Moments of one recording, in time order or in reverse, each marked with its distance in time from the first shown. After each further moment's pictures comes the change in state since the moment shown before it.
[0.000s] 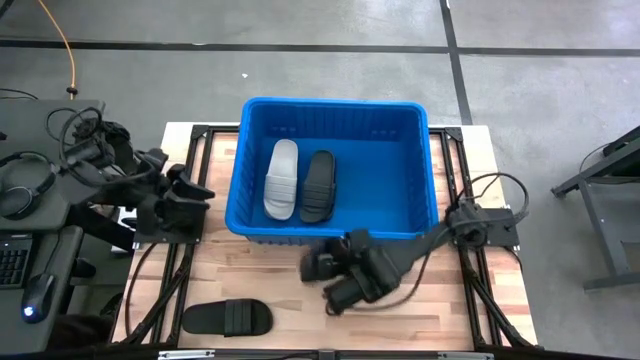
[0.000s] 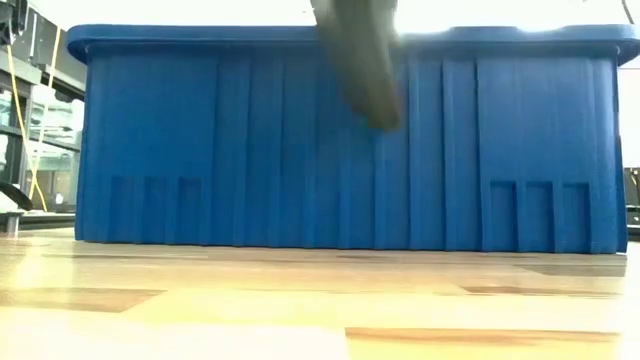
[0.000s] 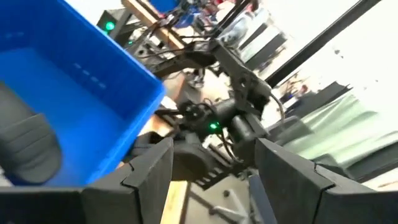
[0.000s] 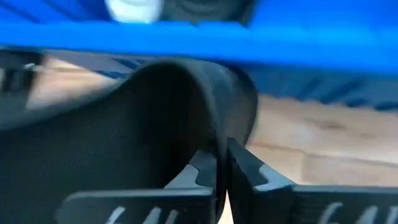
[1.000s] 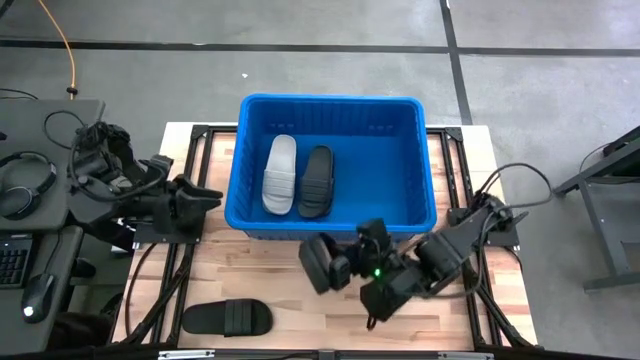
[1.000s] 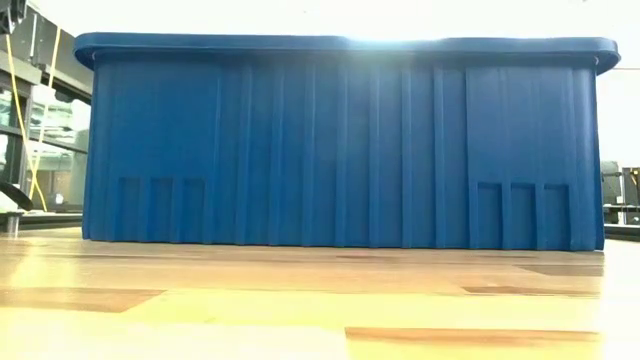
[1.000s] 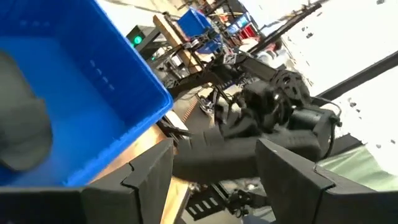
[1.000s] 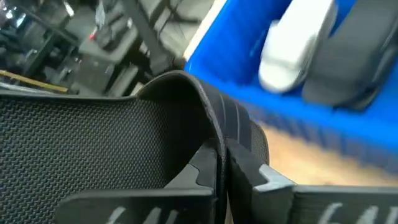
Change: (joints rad) left arm 0.000 0.072 0.000 0.032 -0.159 -0.206; right arm 0.080 -0.178 0.071 0.309 0.312 -0.464
